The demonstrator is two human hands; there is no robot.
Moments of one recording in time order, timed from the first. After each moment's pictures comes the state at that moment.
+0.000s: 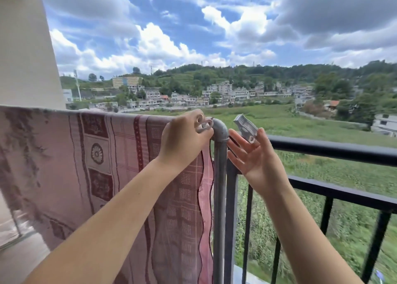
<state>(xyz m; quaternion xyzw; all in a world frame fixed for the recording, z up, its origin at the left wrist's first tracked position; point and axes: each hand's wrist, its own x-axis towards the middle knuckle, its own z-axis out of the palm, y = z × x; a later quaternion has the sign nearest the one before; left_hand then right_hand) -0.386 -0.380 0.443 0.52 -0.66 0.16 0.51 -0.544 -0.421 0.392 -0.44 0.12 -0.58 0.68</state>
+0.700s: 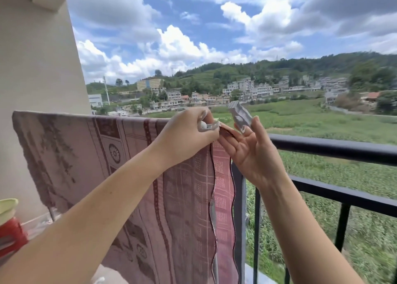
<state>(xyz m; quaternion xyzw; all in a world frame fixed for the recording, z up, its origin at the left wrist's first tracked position) -0.423 -0.367 0.467 0.54 -0.74 0.07 0.38 -0.560 -0.436 0.414 -0.40 -0.04 -0.49 0.77</state>
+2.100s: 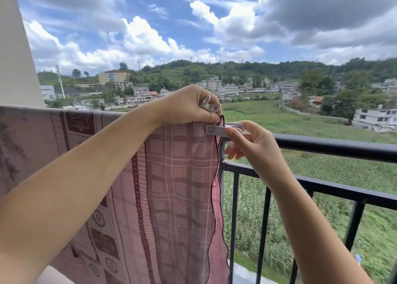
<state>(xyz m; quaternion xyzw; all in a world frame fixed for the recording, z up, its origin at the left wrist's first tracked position) -0.405 -0.404 0.510 0.42 -0.86 -0.07 0.27 -0.574 -0.408 0.414 -0.70 0.29 -0.56 0.32</state>
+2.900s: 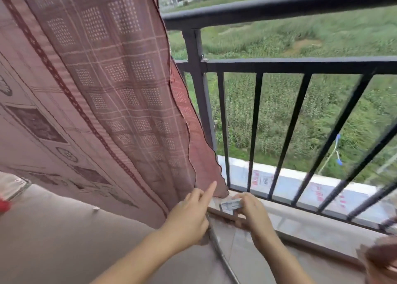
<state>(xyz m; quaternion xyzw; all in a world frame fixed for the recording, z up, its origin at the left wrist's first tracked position) -0.444 -0.324 0.146 0.58 -0.80 -0.17 -0.04 -0.600 -0.329 0.097 -0.36 0.58 -0.42 0.60</state>
